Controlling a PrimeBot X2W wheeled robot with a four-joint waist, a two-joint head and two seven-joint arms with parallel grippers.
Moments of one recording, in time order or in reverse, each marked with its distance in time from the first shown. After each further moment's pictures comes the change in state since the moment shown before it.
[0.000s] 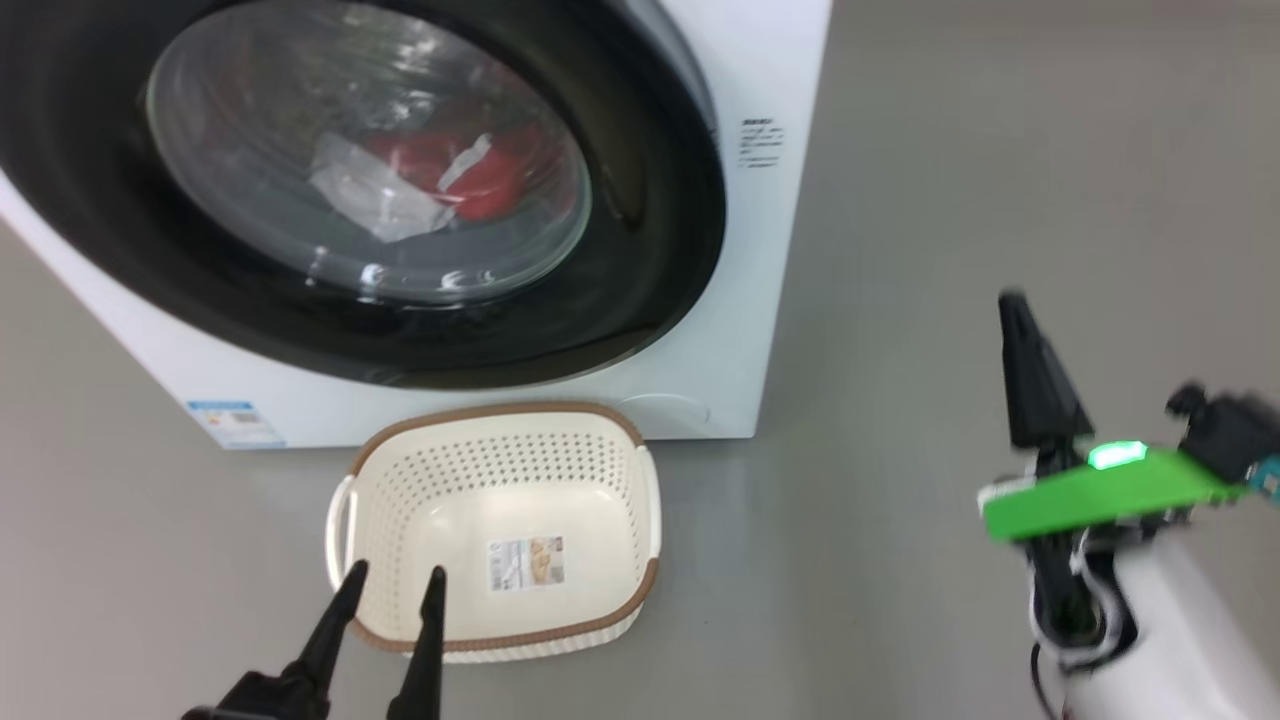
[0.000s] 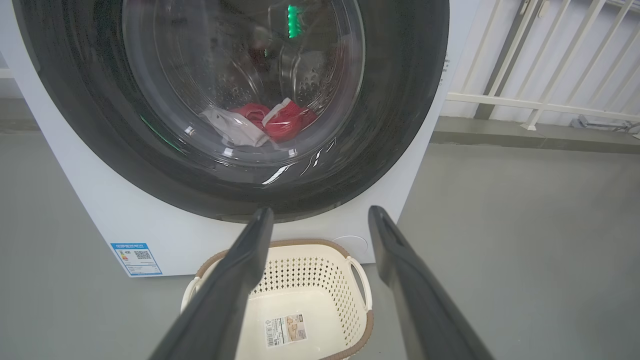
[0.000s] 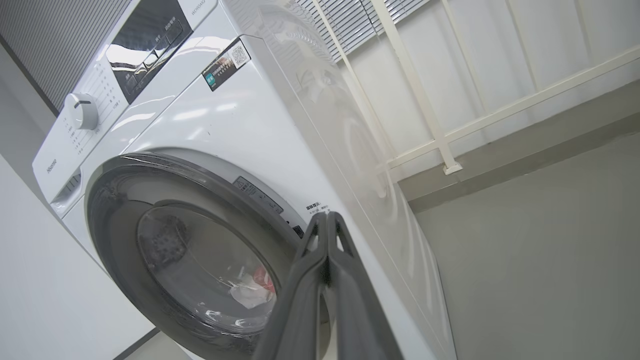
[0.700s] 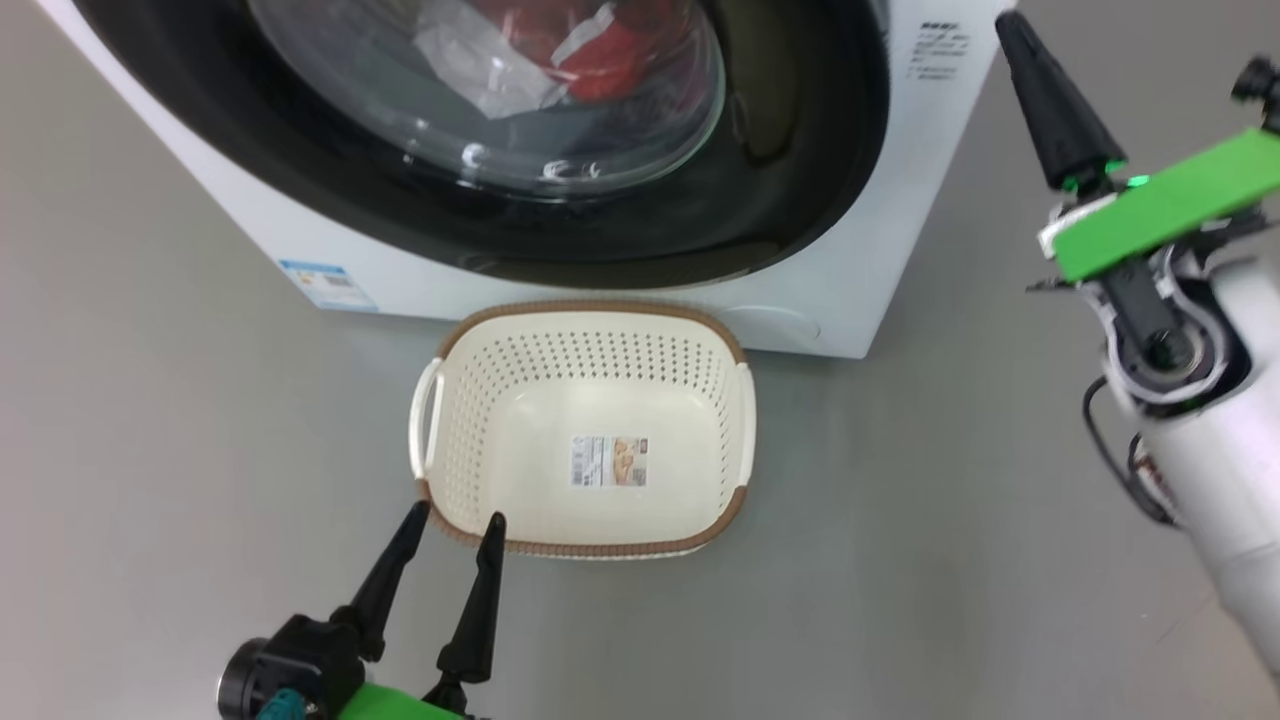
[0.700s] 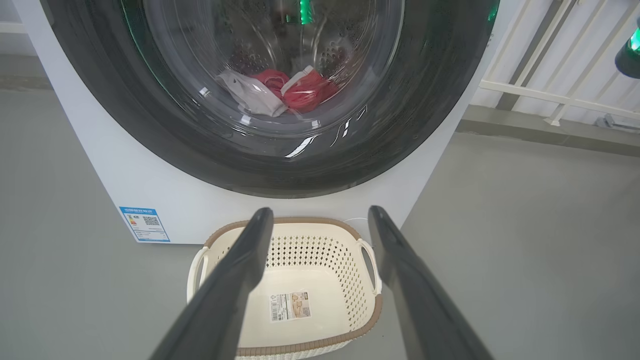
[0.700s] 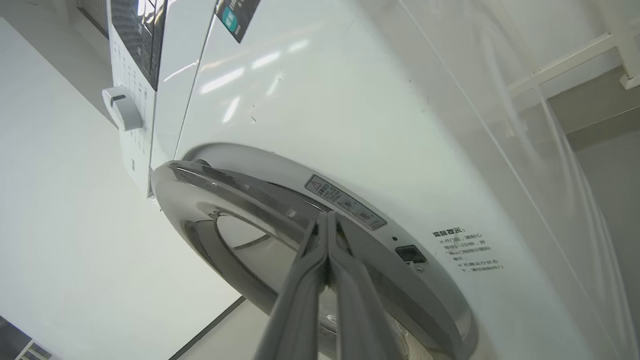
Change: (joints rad) left arm -0.096 -0.003 -0.104 0.003 -0.060 0.000 0.000; right arm -0.476 -0.226 0.251 0.129 0.489 0.000 0.173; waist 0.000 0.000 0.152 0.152
